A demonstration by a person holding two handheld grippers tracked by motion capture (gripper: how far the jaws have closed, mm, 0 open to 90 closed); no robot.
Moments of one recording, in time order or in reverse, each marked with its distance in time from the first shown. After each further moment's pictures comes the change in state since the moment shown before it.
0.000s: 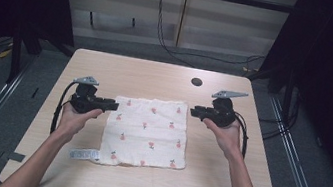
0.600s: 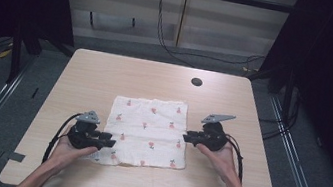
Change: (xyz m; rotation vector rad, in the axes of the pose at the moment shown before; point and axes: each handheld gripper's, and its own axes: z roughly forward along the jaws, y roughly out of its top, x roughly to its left) left arm -0.042 -0.071 0.002 0.155 -0.074 0.112; right arm 0.027 -0.061 0.017 0.130 0.054 -0.021
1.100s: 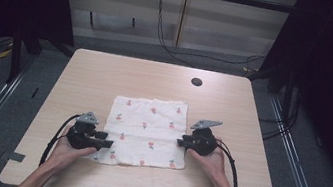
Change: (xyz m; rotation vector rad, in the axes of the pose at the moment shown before) left arm 0.014 -0.013 0.007 0.006 0.061 -0.044; right arm 0.012 -0.013 0.030 0.035 -0.107 -0.049
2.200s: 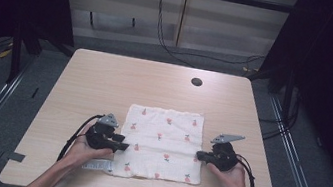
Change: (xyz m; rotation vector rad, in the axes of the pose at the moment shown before) left arm -0.029 0.025 0.030 0.066 -0.066 0.114; right arm -0.012 -0.047 -0.053 0.052 0.022 0.092
